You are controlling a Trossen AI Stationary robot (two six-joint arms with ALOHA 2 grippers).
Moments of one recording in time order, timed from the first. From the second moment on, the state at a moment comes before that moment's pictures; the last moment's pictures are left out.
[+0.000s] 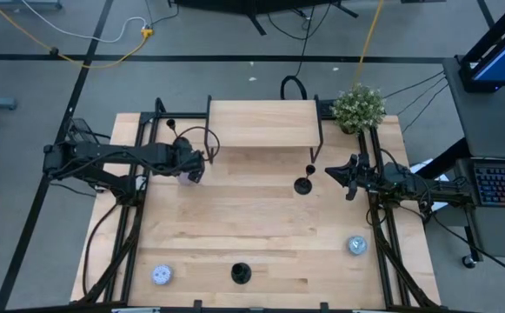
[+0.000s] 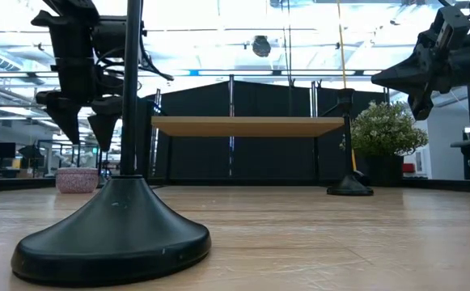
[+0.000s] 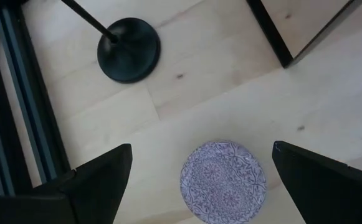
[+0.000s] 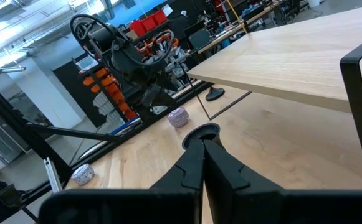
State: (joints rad) left arm 0.19 1.27 0.79 -0.99 -0.43 -0.92; right arm -0.05 0.00 0.08 -0.10 0.21 0.54
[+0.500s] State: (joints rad) left arm 0.13 1.27 0.71 -0.94 -0.42 -1.04; right arm -0.05 0.00 0.09 -0.10 0.21 0.54
